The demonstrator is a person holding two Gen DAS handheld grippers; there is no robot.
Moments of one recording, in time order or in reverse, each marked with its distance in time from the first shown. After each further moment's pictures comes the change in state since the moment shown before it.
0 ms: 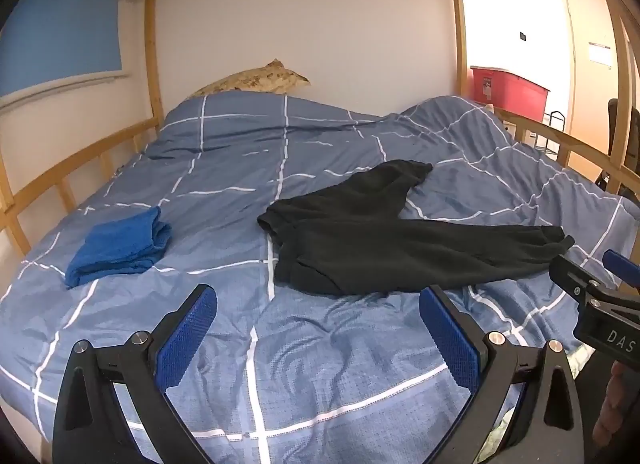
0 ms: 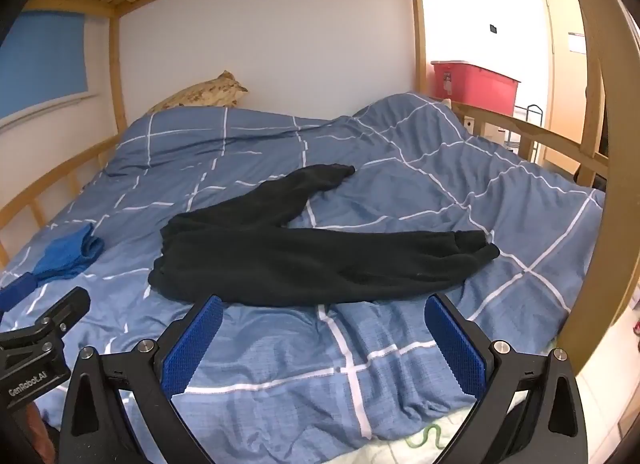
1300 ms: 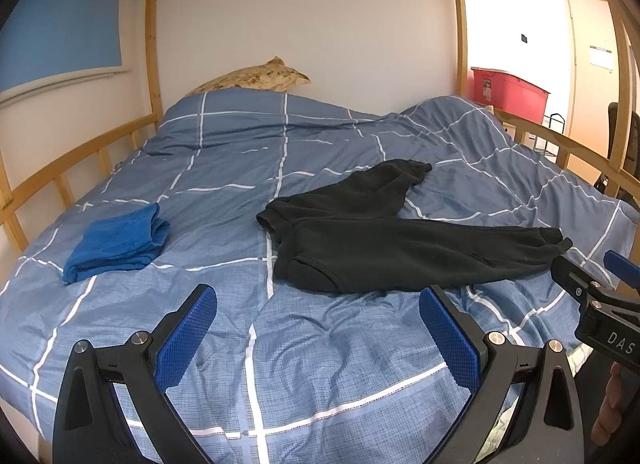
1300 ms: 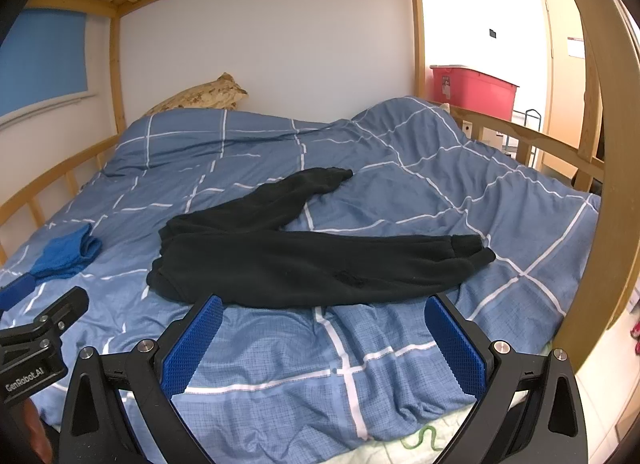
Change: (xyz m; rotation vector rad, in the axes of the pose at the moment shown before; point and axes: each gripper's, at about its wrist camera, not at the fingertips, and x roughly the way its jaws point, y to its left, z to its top) left arm -0.001 -0.001 -0.004 -0.005 0.000 -0.005; right arm -0.003 0.001 0.000 -0.006 -0.014 -0.010
